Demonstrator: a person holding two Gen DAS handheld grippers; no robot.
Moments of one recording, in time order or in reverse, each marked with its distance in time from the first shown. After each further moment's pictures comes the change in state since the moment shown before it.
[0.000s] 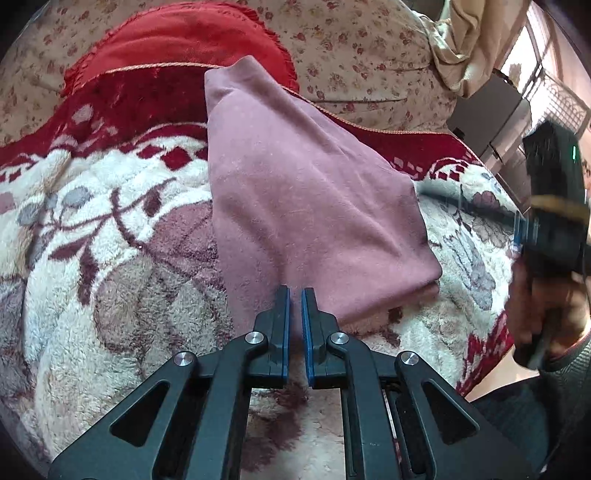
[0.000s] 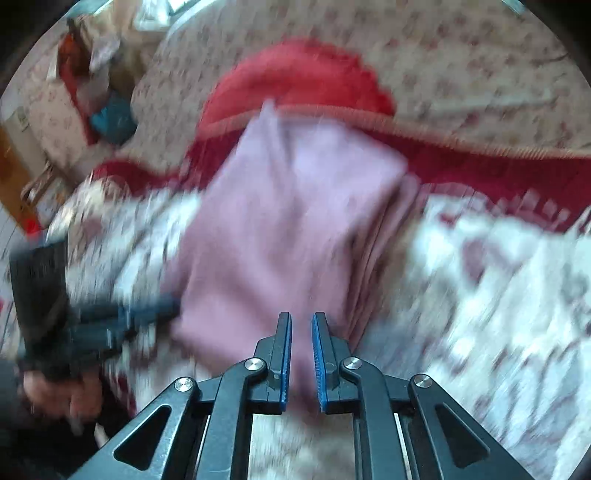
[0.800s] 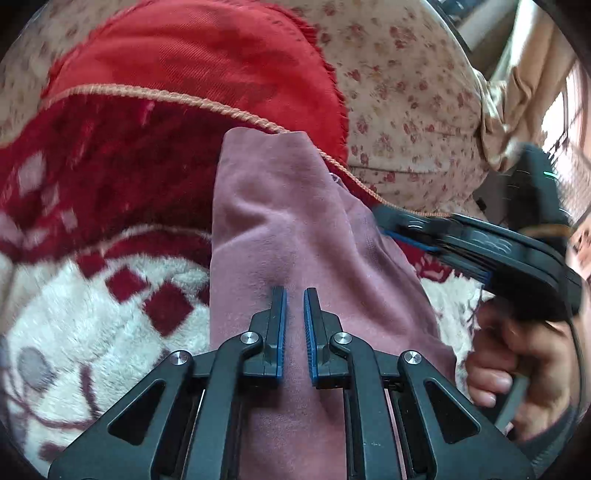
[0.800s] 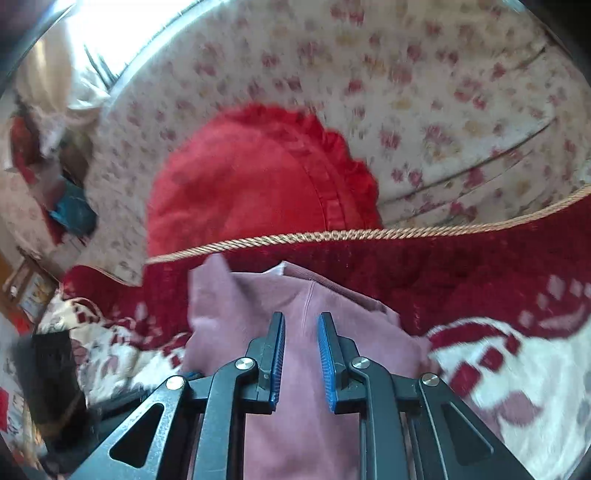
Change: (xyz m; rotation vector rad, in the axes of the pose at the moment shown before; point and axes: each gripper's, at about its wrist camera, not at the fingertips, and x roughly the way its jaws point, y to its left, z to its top) left arm 0.055 0.053 0.115 -0.203 -0.071 -0.059; right arm 0.123 -0.033 0.123 0.211 0.084 0.024
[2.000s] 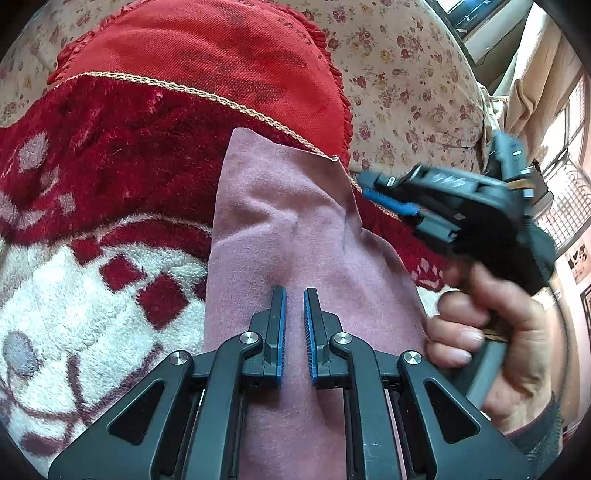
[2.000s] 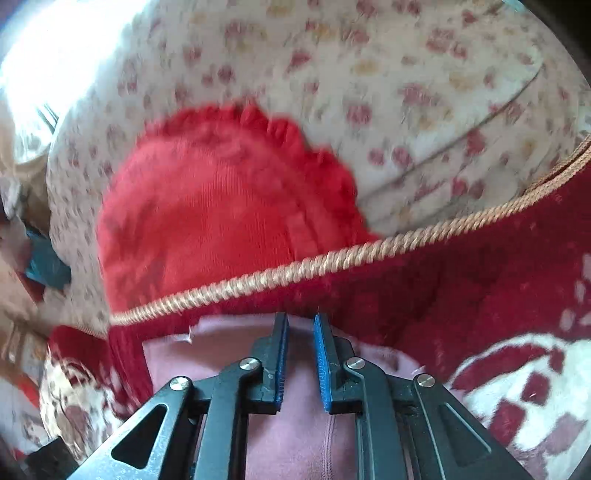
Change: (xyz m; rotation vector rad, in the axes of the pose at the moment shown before) left arm 0.001 0.002 -0.005 -0.035 -0.015 -0.007; right arm 0.031 0.006 0.030 0.141 -0.138 -0.017
